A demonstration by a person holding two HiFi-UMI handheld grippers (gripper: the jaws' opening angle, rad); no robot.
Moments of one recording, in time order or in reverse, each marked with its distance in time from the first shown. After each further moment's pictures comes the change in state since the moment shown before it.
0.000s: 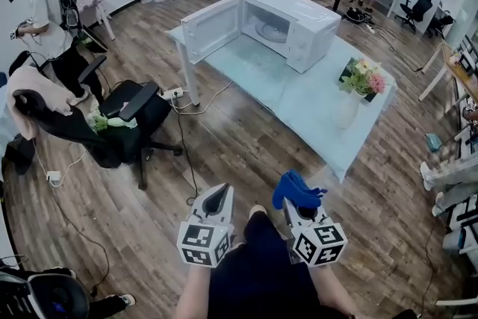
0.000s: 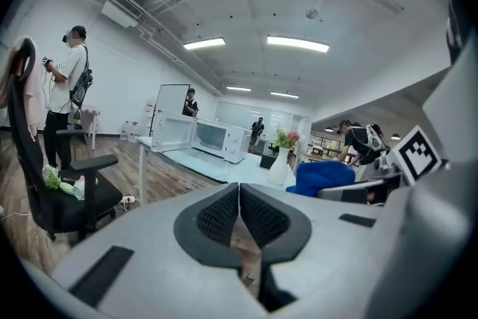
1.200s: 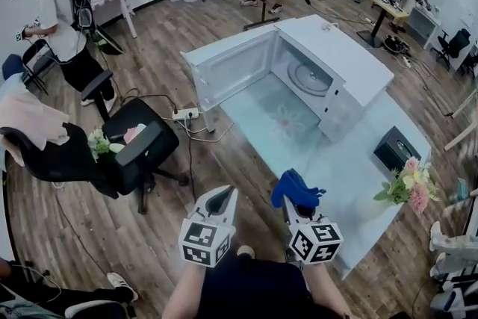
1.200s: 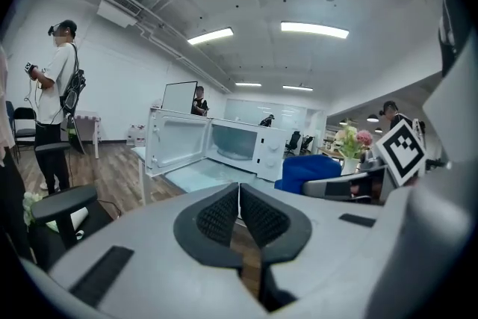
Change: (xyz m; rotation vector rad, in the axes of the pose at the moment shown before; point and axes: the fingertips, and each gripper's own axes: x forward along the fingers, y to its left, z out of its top) left arm 0.254 0.149 0.104 0.029 0.020 0.086; right arm 0.300 -0.100 0.146 -0.009 0.024 0.119
